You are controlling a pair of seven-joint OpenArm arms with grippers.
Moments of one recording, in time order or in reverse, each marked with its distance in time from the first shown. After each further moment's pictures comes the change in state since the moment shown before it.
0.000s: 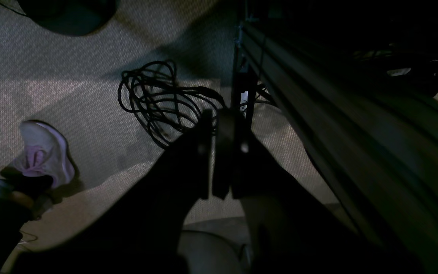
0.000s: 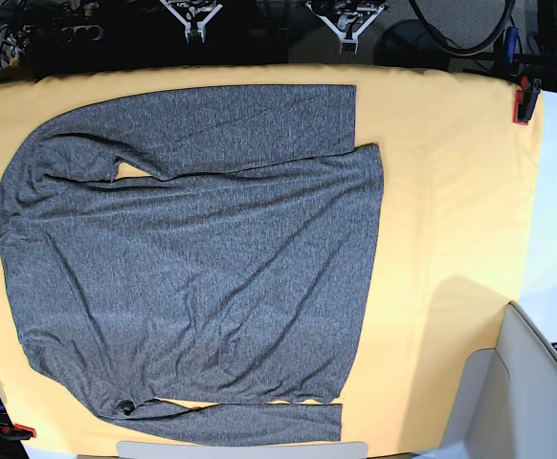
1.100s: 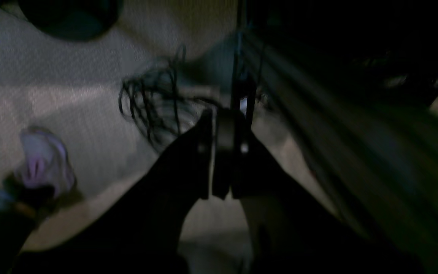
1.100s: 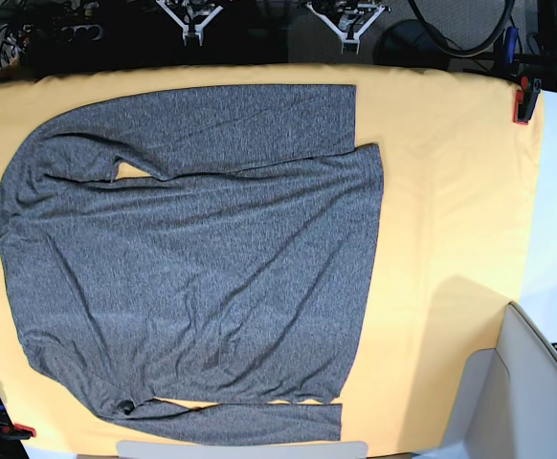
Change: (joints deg) left arm 4.6 0.0 -0.3 8.3 -0.2 -0.2 -1.6; right arm -6.3 0.1 0.2 12.6 0.1 0.0 0.0
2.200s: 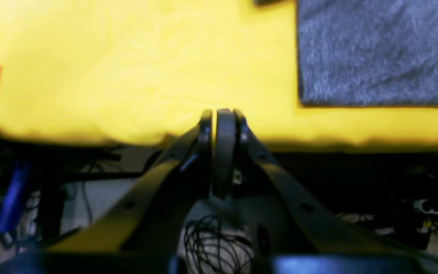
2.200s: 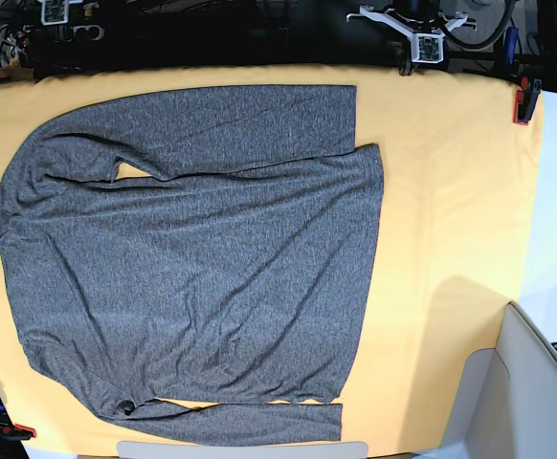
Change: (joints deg) left arm 48.7 -1.9 0.4 103.3 -0.2 -0.2 15.1; right arm -56.3 9.7 19.0 97.2 3.9 3.2 -1.5
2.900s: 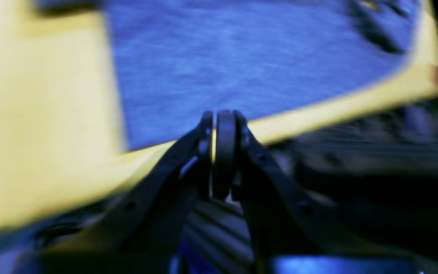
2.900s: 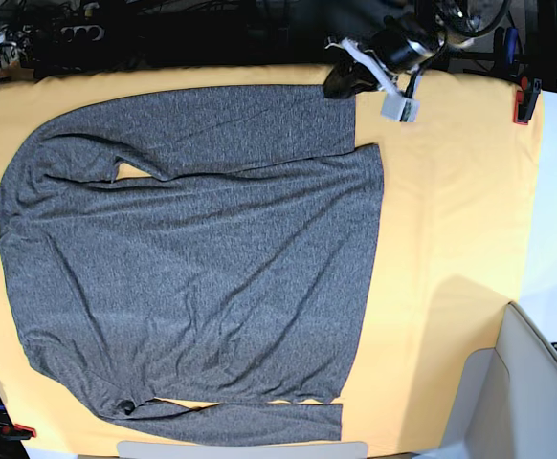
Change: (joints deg) left arm -21.9 -12.5 0.7 -0.4 -49.7 -15.5 39.1; right arm 26.5 5.1 44.7 2.9 39.6 36.7 -51.4
